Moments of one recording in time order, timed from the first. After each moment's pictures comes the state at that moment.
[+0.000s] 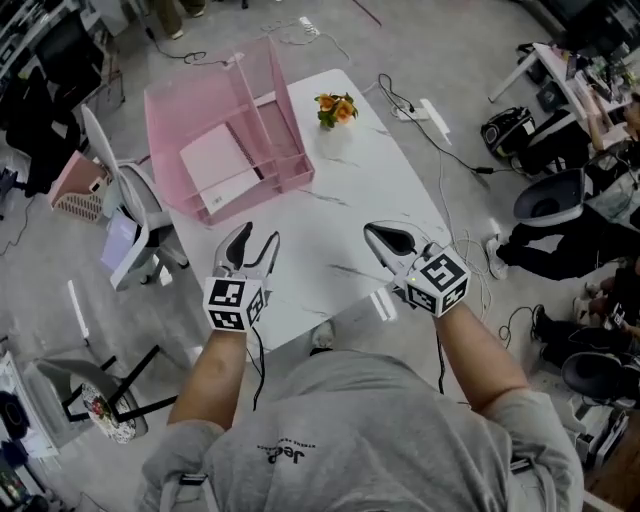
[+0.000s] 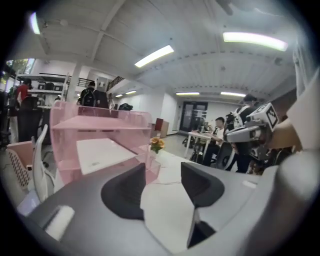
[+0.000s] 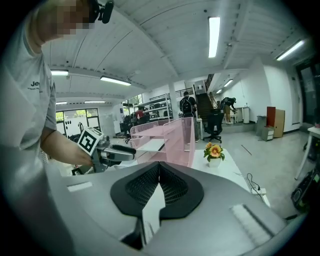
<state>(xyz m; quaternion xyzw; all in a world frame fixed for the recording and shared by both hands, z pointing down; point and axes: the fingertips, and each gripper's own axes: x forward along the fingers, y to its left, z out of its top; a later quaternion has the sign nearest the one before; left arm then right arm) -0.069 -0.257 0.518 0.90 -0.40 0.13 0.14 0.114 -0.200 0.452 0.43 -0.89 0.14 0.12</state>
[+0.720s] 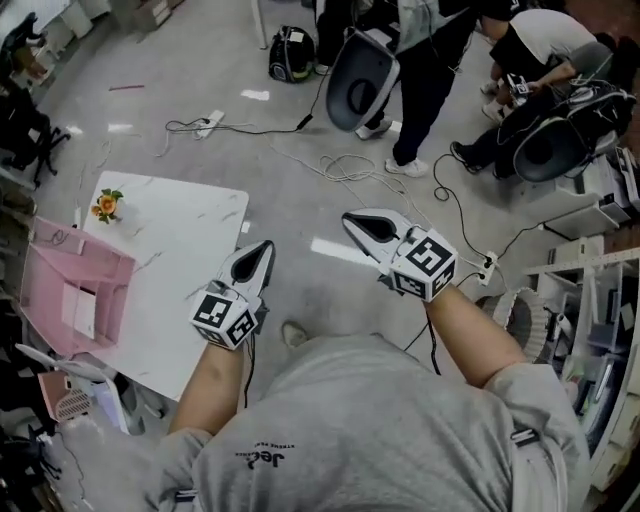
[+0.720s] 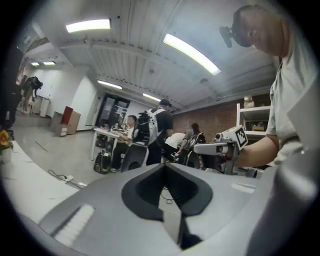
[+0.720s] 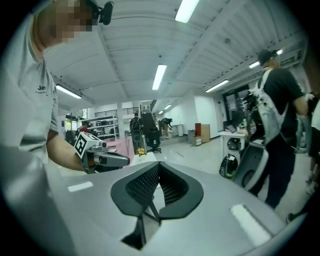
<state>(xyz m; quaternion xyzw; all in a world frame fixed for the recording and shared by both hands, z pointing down) 0.319 0.065 0.445 0.99 0.07 0.09 0.12 0.413 0.171 0.400 0.71 -0.69 0.12 0.03</state>
